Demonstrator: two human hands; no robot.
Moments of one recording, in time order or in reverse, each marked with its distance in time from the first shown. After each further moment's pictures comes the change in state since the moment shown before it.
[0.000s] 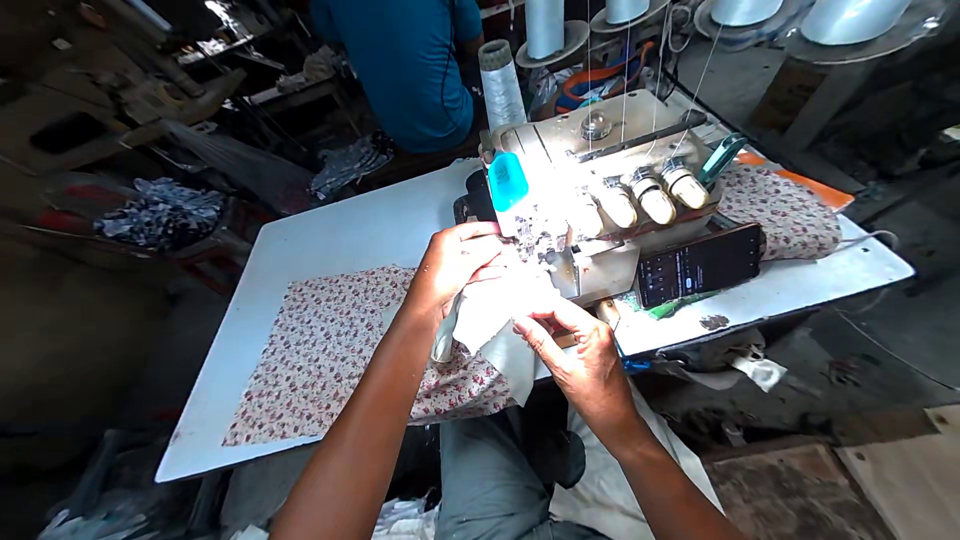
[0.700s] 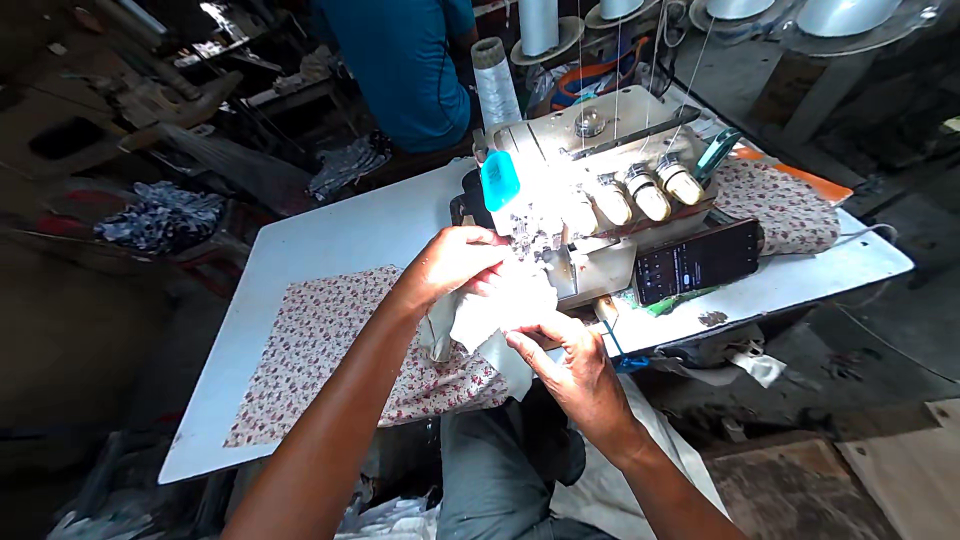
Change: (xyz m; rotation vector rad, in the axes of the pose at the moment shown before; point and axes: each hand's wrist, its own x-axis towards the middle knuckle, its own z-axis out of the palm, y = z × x) left_hand 0.000 0.018 -0.006 0.338 -0.172 -0.031; right_hand -0.008 0.004 0.000 -0.090 -0.063 -0.068
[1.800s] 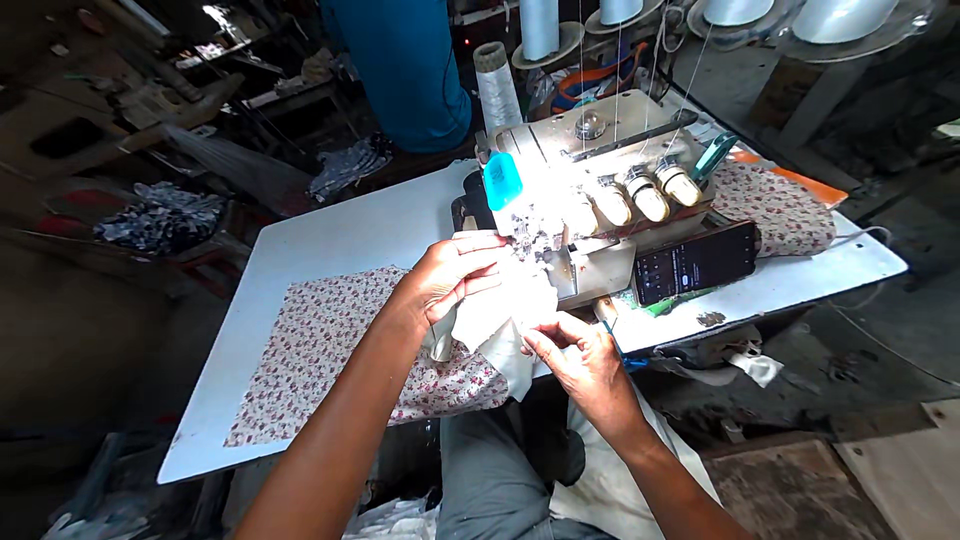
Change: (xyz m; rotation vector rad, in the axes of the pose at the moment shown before) left_hand -0.002 -0.018 0.002 -0.560 0.014 -0.108; right_hand -0.004 0.008 -0.008 0.168 -0.015 0.095
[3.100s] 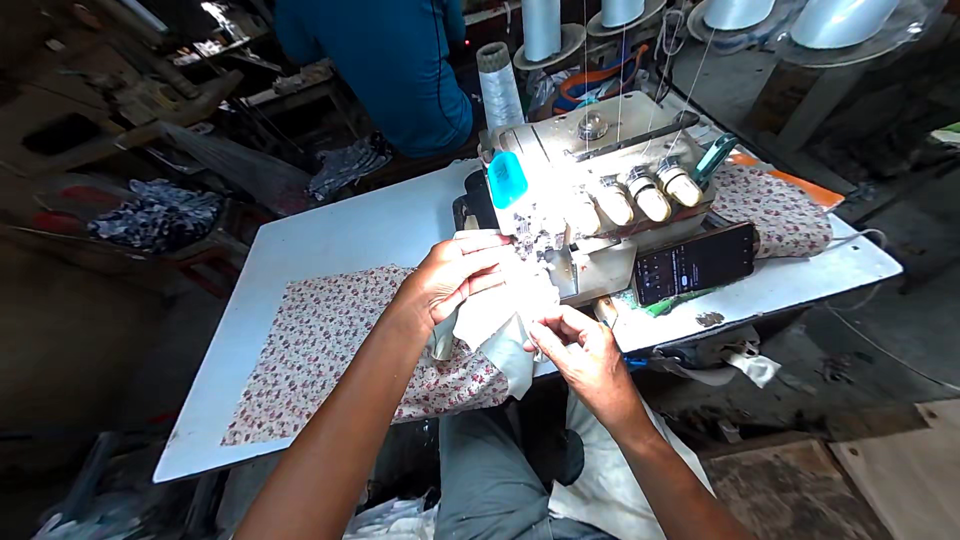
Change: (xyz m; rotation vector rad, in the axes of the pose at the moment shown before) left_hand 0.000 -0.003 0.001 -0.023 -0.027 0.011; right_hand 0.003 0.000 -0.001 0.101 -0.019 0.118
